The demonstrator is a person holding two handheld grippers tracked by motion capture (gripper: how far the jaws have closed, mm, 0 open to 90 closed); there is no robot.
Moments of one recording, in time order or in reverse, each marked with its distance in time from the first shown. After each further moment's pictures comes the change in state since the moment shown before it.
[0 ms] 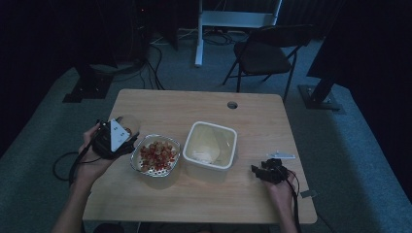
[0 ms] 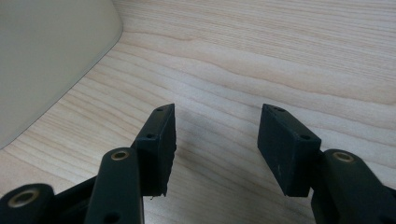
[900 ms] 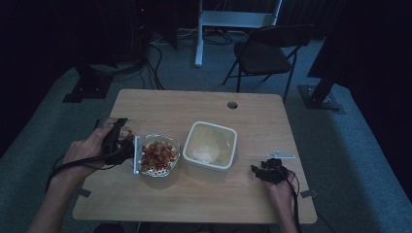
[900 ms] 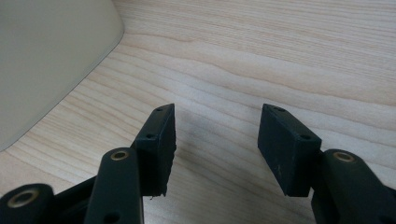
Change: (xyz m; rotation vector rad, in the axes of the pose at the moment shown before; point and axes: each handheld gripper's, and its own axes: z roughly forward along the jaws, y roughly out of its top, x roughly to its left) left arm -0.029 0.014 -0.012 0.143 0.216 0.741; right arm 0.000 0.000 0.000 -0.004 0.006 0.004
